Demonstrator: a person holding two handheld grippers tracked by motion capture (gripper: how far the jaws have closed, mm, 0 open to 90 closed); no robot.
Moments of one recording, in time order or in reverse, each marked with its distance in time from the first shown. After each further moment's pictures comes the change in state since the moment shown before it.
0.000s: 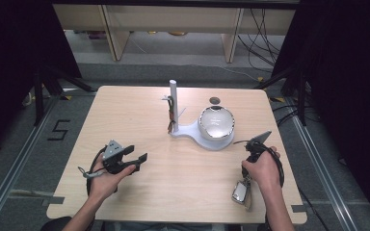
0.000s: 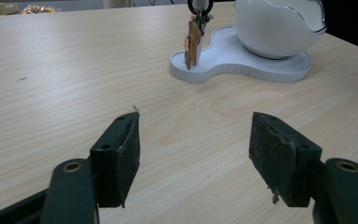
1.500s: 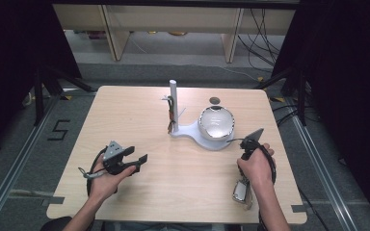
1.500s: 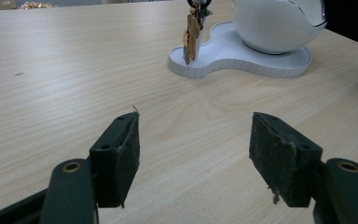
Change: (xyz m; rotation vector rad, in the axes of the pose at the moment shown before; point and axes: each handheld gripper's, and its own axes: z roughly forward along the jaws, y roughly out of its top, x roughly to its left) left arm 0.000 -0.003 0.001 0.015 -0.003 0.002; right arm 0.013 0.013 0.007 0.041 -0.086 -0.008
